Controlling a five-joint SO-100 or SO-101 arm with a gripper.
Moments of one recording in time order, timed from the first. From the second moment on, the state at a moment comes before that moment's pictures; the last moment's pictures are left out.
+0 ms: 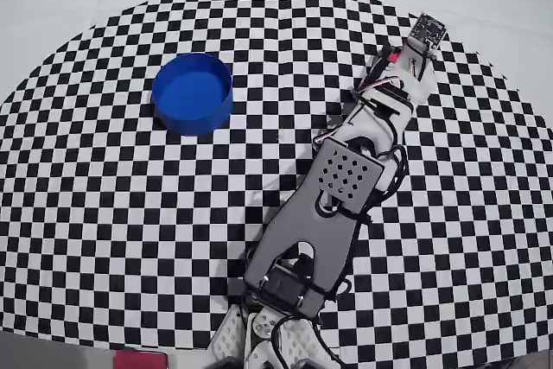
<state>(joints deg) 32.3 36.9 62.6 3.2 -88.3</state>
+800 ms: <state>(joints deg) 31.7 31.7 54.4 5.4 -88.3</state>
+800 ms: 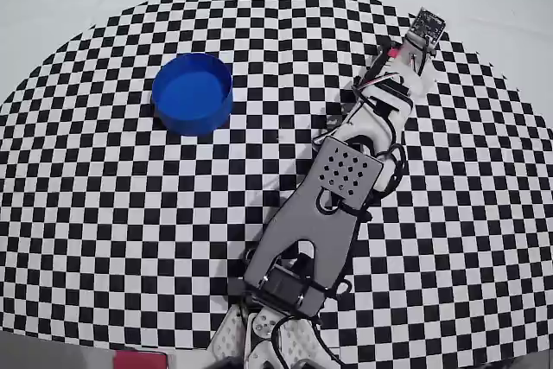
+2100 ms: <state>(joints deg) 30.8 26.7 49.4 6.6 -88.3</state>
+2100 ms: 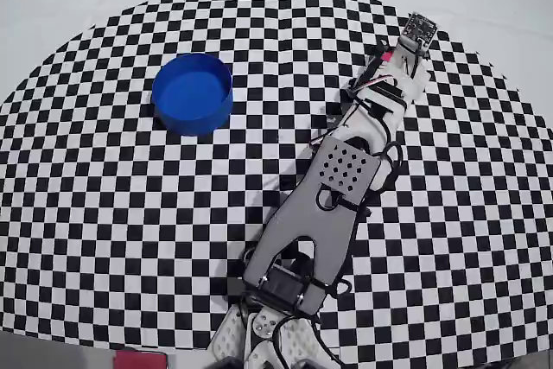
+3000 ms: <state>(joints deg) 30.8 26.2 48.9 6.6 -88.3</state>
